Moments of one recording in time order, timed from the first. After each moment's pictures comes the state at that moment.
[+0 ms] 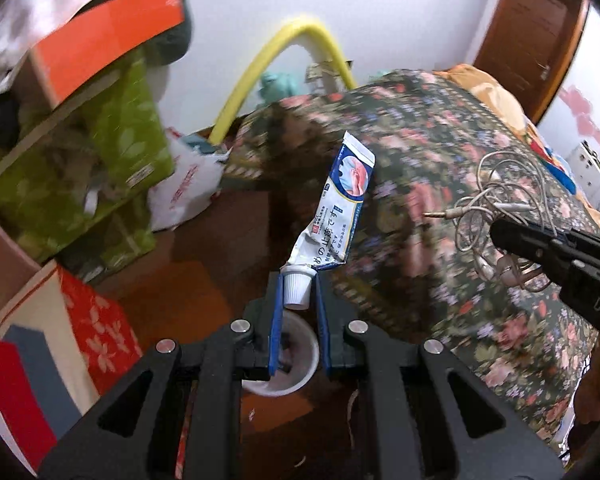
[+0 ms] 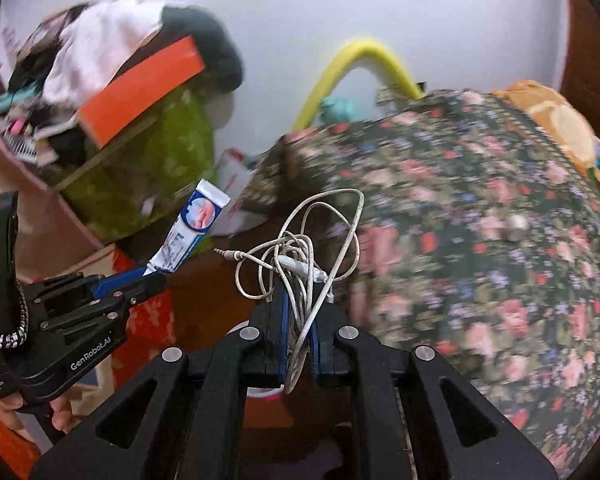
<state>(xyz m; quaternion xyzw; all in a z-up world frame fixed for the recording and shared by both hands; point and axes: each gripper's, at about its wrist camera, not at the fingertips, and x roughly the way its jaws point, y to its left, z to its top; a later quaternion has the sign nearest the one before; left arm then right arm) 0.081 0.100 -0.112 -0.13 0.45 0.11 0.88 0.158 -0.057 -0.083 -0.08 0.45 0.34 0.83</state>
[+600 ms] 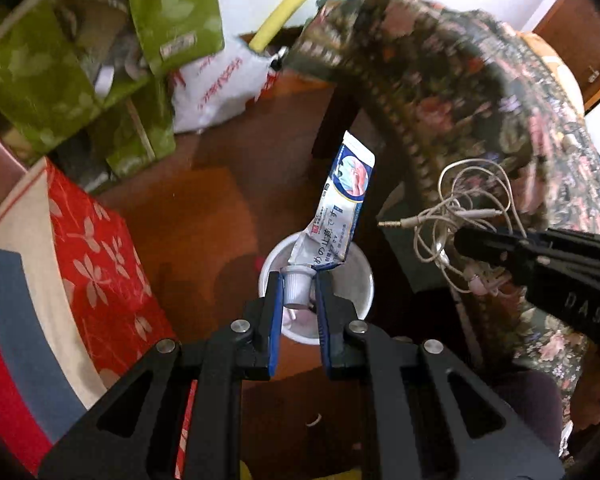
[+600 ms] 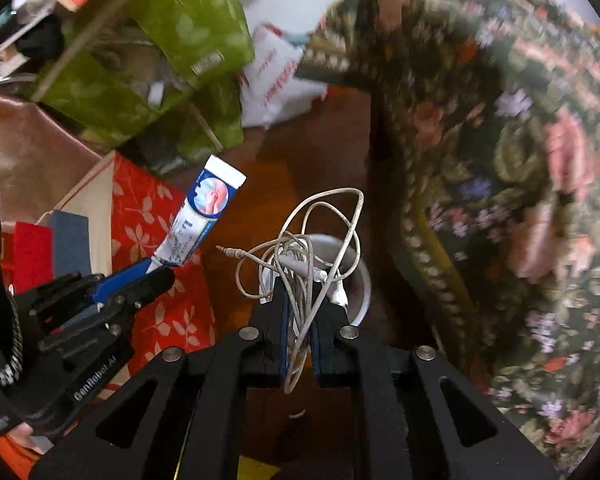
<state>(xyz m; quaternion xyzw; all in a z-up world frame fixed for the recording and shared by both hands) 0.063 0.168 -0.244 -0.20 0.56 0.14 0.80 0.164 0.050 -0.223 -0.12 0.61 0.35 0.70</state>
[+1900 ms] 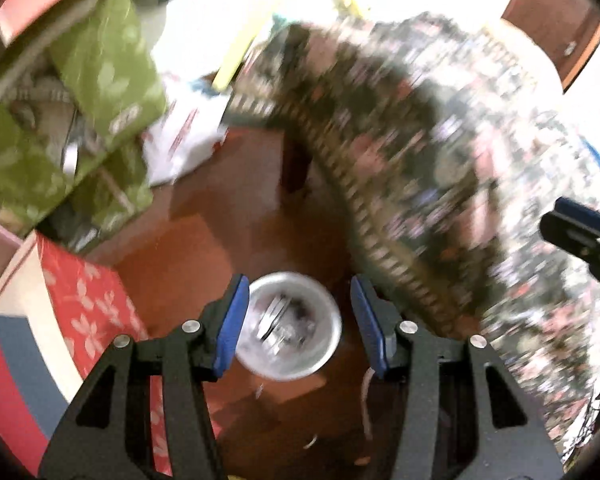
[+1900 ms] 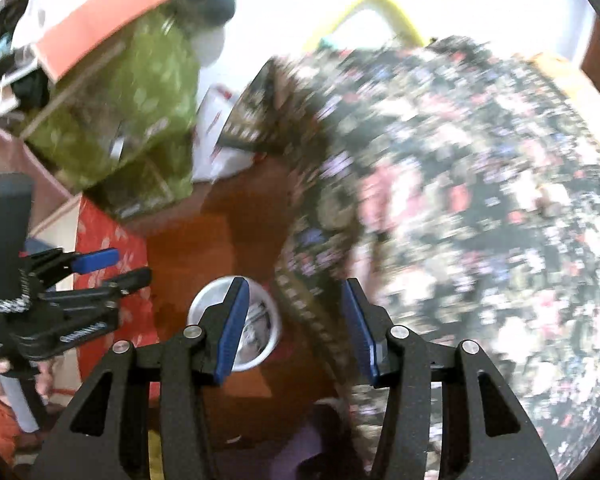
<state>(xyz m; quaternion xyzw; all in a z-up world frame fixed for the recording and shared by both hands) 0.127 0.112 -0.180 -0.13 0.52 0.10 0.84 0.202 -0.066 -0.138 -0.13 0.48 0.30 0.81</state>
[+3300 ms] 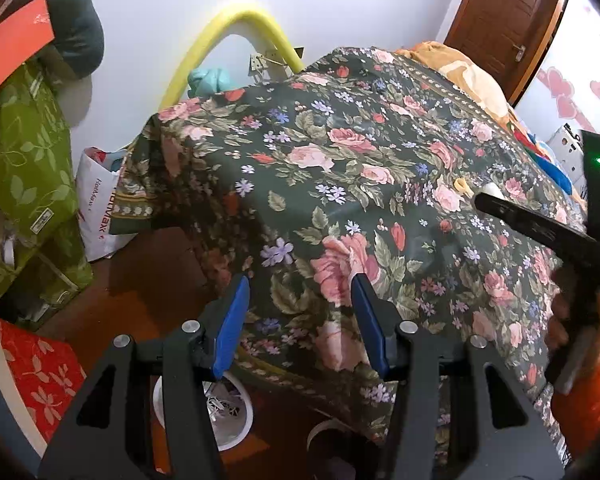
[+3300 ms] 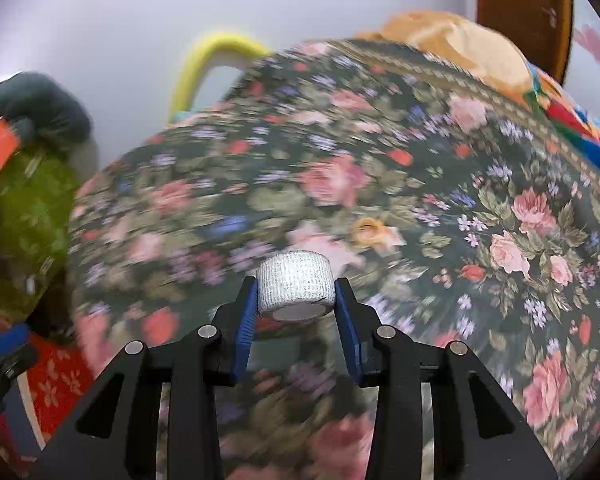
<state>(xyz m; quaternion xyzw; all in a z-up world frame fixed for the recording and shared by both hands) 0.237 0.021 -0.148 -0.12 0.46 0.04 0.88 0.348 -0.202 -0.153 0.00 0.45 0.20 0.87</state>
